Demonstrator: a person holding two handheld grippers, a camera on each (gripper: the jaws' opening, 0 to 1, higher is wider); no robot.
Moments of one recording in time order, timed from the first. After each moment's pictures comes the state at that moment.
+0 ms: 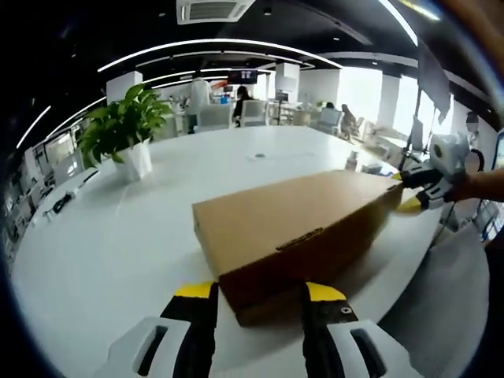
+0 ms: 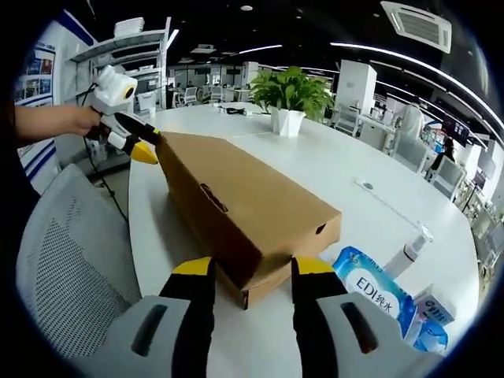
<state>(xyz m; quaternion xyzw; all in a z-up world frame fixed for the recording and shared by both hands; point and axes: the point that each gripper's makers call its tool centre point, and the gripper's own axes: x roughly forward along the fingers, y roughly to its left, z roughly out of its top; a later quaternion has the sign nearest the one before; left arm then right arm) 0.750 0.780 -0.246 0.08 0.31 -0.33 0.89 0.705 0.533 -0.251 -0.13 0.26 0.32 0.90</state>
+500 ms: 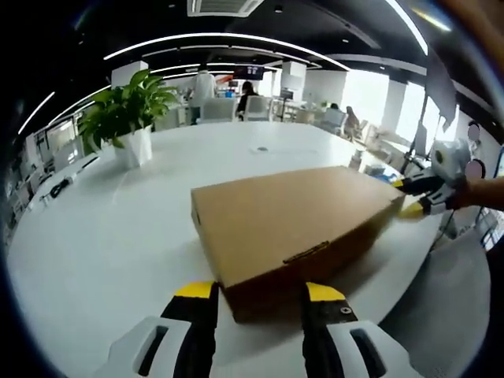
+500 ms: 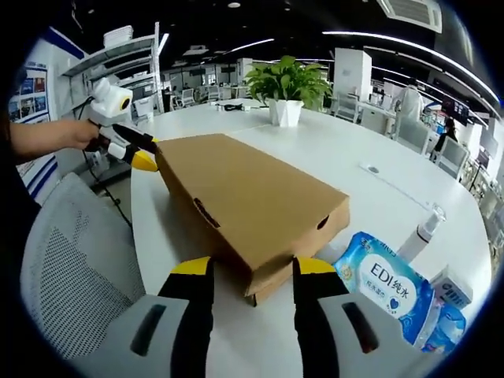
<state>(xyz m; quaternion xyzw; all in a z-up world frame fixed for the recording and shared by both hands) 0.749 0.779 -0.266 0.07 0.33 -0.33 0.88 0.706 0.536 -0.268 -0.09 0.29 0.32 0.90</state>
